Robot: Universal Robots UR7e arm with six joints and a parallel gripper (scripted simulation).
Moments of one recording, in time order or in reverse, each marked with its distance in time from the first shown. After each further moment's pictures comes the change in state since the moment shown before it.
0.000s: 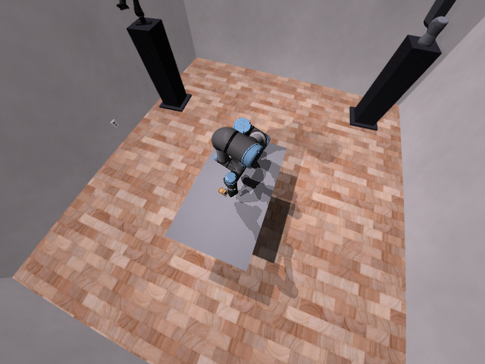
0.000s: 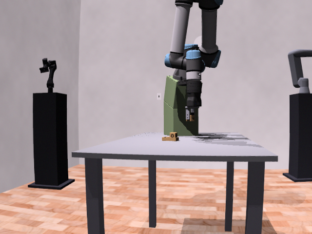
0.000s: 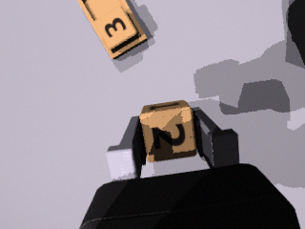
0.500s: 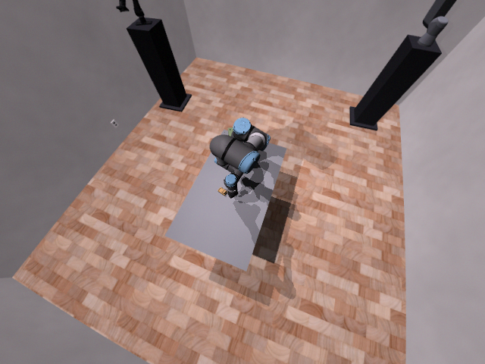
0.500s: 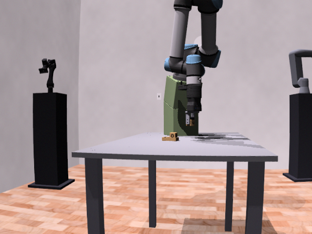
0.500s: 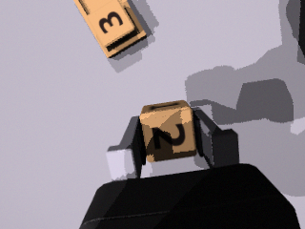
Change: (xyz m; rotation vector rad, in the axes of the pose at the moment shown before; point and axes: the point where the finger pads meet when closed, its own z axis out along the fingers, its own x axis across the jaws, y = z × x) arm 0.000 0.000 0.024 0.001 0.000 0.000
